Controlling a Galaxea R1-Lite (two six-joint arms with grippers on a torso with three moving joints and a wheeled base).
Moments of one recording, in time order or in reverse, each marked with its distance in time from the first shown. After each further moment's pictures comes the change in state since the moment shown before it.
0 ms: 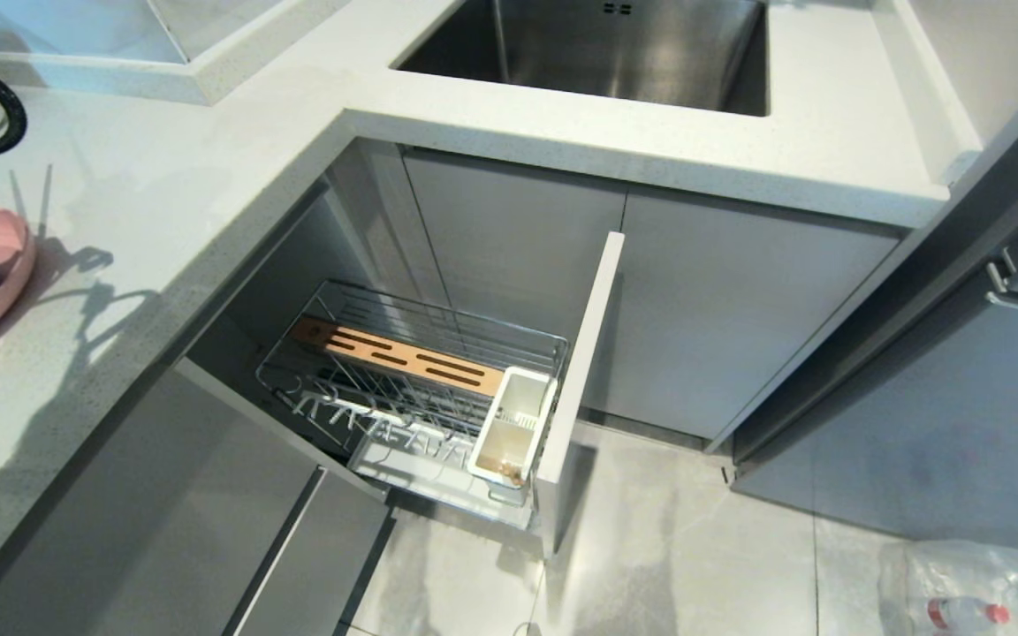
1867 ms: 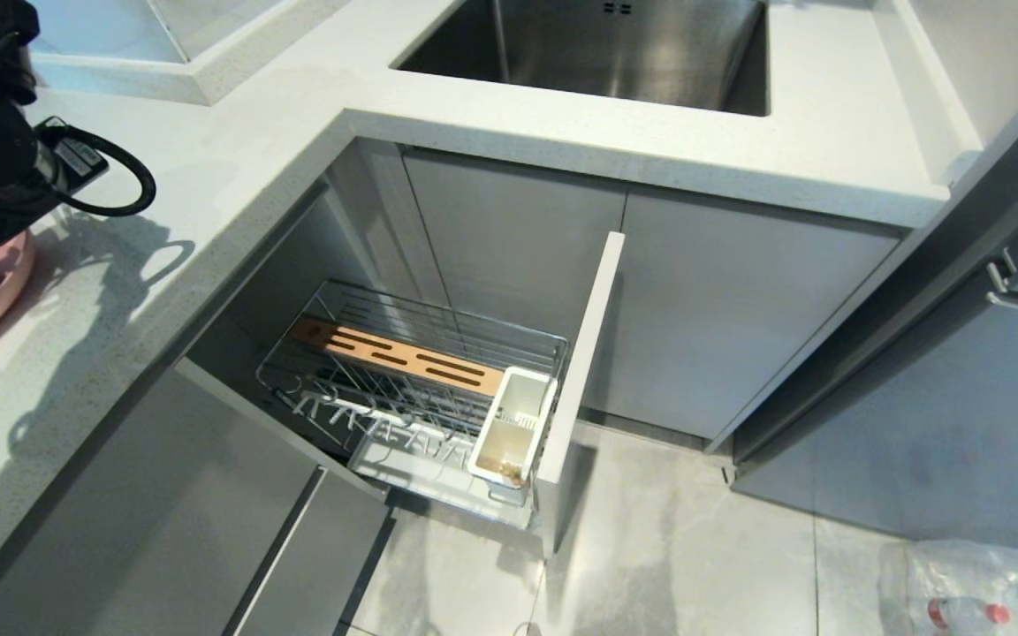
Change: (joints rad) left arm -0.027 0.201 0.005 -0.076 0.106 -0.101; right arm 0.000 0.000 0.000 0.000 0.000 0.000
